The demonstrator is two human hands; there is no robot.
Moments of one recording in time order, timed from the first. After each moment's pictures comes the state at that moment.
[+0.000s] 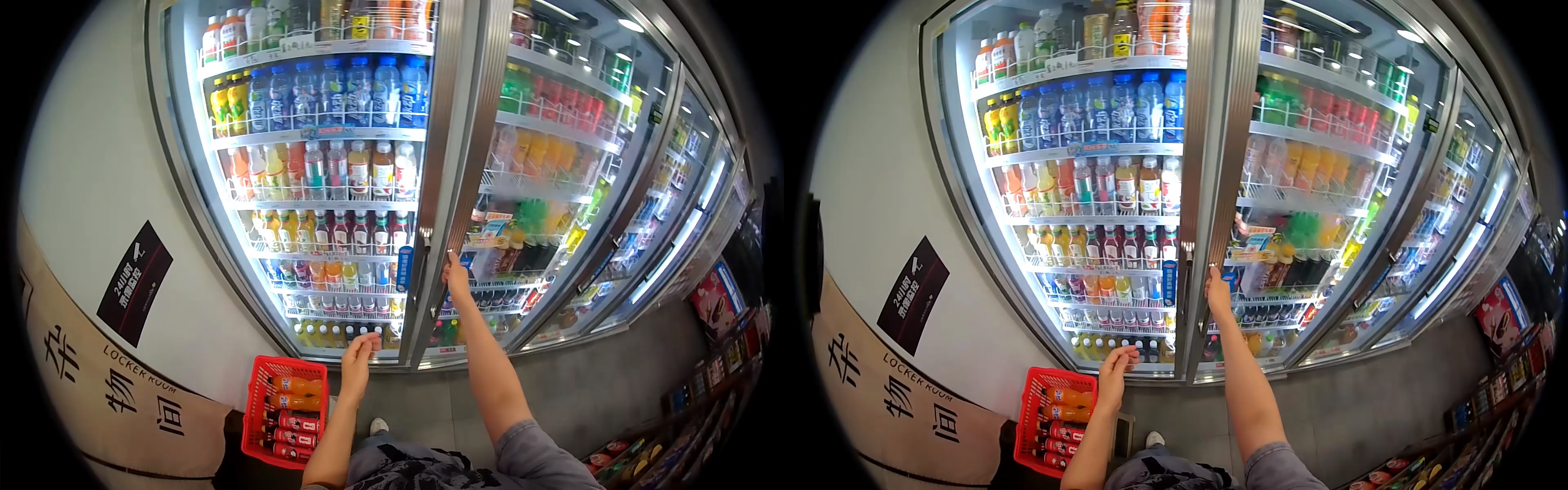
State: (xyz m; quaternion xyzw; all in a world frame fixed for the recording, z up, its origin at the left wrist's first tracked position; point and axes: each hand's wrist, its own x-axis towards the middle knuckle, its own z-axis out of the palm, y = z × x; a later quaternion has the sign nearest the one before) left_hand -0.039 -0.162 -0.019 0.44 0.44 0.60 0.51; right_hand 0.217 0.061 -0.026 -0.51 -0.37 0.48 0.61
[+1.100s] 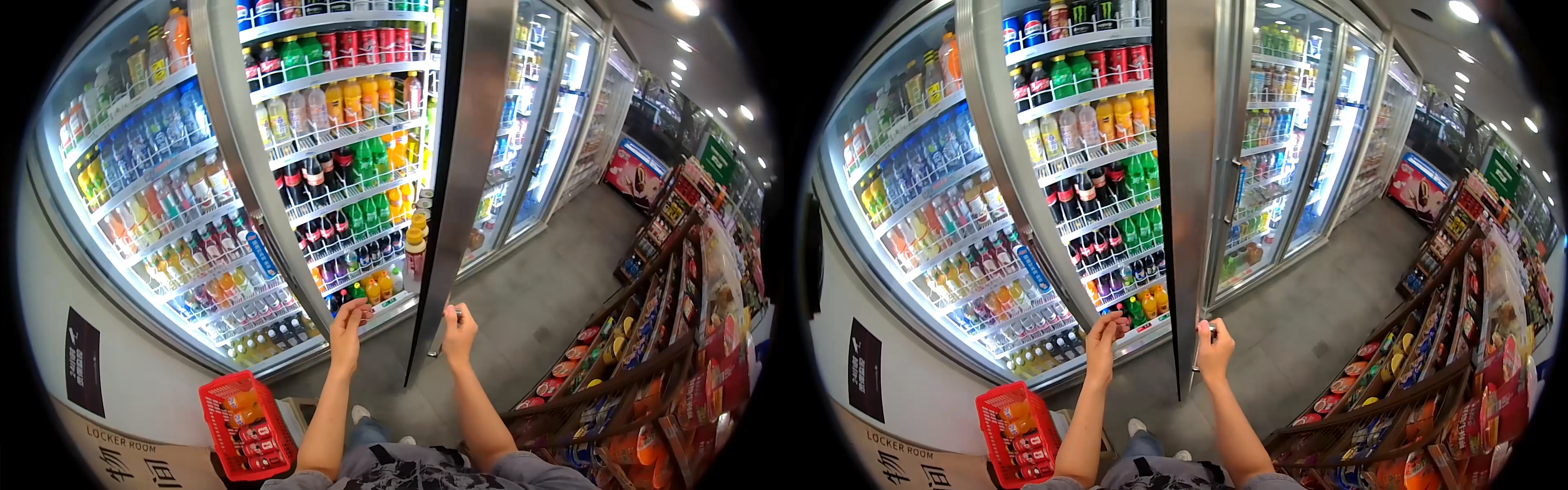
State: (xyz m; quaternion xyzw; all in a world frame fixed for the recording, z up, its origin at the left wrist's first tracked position) left_hand 0.193 -0.262 0.013 0.54 0.29 0.48 0.63; right_hand 0.385 -0.370 -0.007 -0.67 -0.32 0.02 0.67
